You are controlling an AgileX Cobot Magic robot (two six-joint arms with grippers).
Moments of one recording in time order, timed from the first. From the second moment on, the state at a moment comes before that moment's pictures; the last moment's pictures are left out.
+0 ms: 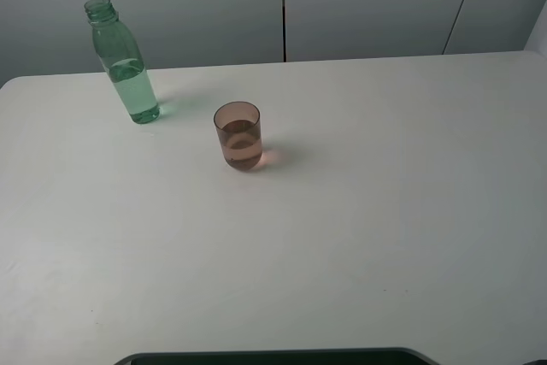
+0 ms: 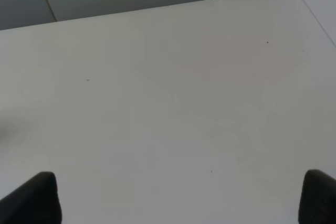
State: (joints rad) left arm -0.12 0.00 -0.52 0.06 1.09 -0.05; right arm -0.03 0.00 -0.51 -0.01 1.11 0.11
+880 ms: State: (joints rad) left arm -0.12 0.00 -0.51 0.06 1.09 -0.04; right arm -0.03 0.00 -0.51 -0.01 1.11 0.11
